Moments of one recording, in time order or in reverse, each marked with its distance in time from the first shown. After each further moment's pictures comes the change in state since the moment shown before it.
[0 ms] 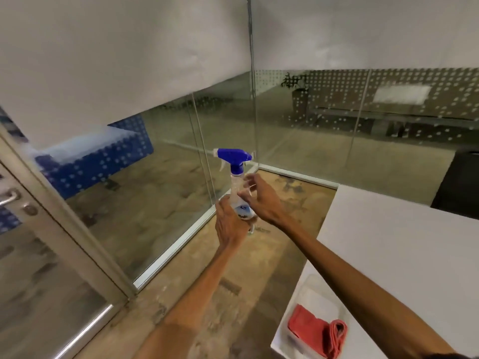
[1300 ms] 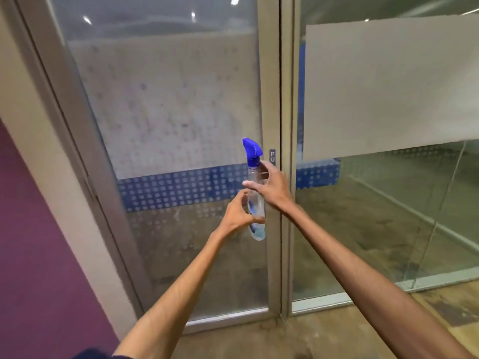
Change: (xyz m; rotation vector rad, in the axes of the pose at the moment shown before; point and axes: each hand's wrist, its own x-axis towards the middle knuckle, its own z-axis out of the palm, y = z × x) left_hand 0.055 -0.294 -0.600 0.037 0.278 -0.171; right_hand 0.080 -0.466 0.474 0.426 -0.351 -0.524
